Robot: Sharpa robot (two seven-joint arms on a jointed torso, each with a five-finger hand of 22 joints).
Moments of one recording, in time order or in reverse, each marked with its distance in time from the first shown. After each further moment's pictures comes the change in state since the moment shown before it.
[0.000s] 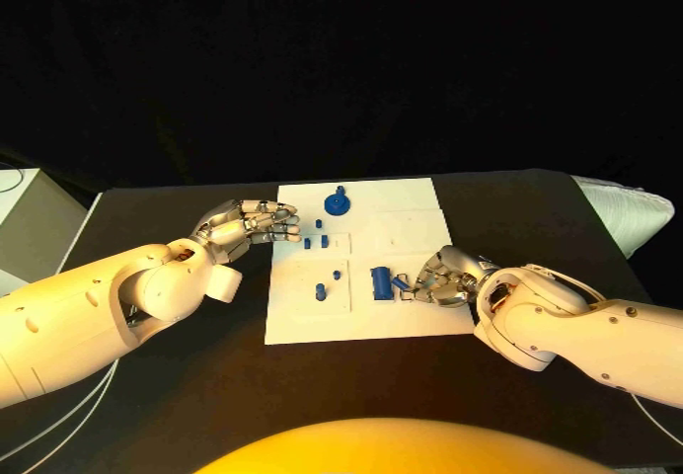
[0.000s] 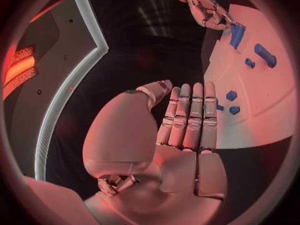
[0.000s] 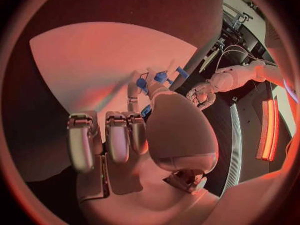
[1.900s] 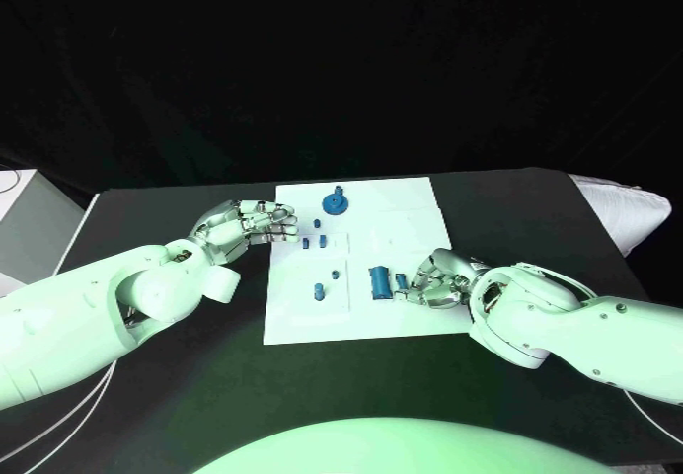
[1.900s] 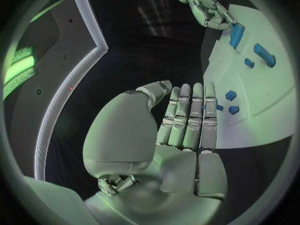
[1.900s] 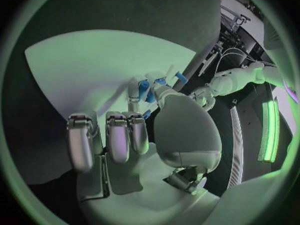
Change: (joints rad) left arm 0.000 0.002 0.000 -0.004 0.000 0.002 -0.004; left_hand -0.004 0.004 0.000 0.005 0.000 0.000 0.000 0.000 0.000 0.000 0.000 0.000 0.000 0.000 0.000 -0.004 0.002 0.000 0.000 0.000 -0.004 -0.004; right arm 0.000 0.018 0.000 -0.010 0.007 0.047 -0.005; right_hand -0.171 -0.053 0.081 0.004 -0.006 0.007 -0.007 0.035 -0.017 0.004 -0.011 0.000 0.000 0.000 -0.007 0.000 0.000 -0.015 0.000 -0.007 0.004 0.000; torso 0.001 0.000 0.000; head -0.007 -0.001
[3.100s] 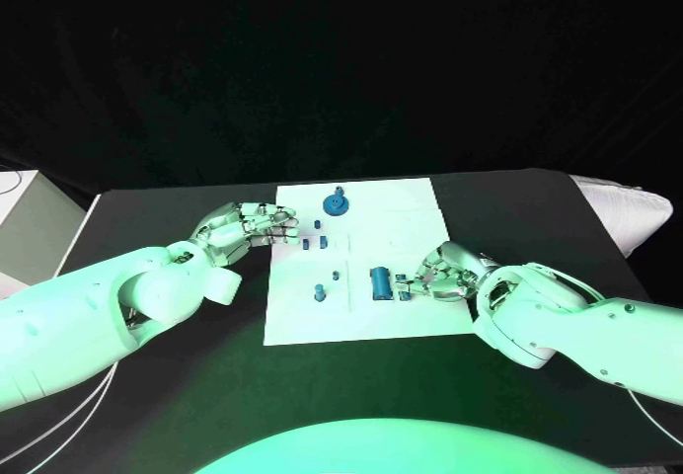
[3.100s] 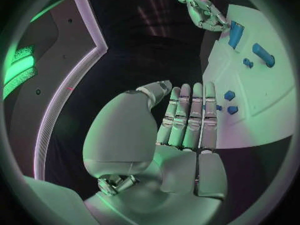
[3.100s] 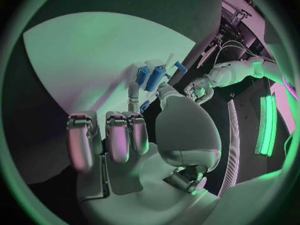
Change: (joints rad) left arm -0.005 0.001 0.000 -0.002 0.000 0.000 -0.001; left_hand 0.000 0.000 0.000 0.000 0.000 0.000 0.000 -0.004 -0.001 0.000 0.000 0.000 0.000 0.000 0.000 0.000 0.001 0.000 0.004 -0.004 -0.005 -0.002; right arm 0.001 -0.019 0.000 -0.003 0.023 -0.087 0.061; right_hand -0.033 0.018 -0.195 0.001 -0.053 -0.007 0.000 0.031 -0.010 0.000 0.000 0.000 0.000 0.000 0.000 0.000 0.000 0.000 0.000 0.000 -0.004 0.000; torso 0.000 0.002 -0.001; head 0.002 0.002
